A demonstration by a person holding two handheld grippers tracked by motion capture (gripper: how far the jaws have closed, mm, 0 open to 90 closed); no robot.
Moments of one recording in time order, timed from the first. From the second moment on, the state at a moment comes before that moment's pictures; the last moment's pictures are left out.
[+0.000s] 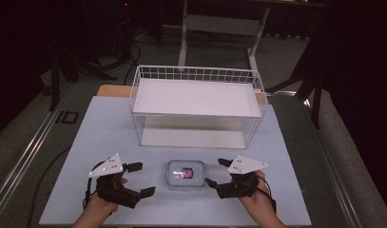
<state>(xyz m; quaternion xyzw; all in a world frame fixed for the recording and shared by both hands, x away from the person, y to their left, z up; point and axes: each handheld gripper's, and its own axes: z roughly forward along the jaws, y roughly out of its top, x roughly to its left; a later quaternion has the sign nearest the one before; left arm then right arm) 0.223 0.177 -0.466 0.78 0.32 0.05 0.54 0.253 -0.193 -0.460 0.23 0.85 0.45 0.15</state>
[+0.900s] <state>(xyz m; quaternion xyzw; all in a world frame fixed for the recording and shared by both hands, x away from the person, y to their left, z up) 0.291 0.134 -0.523 0.73 0.47 -0.13 0.48 0.311 -0.188 -0.509 0.49 0.75 0.41 -0.13</state>
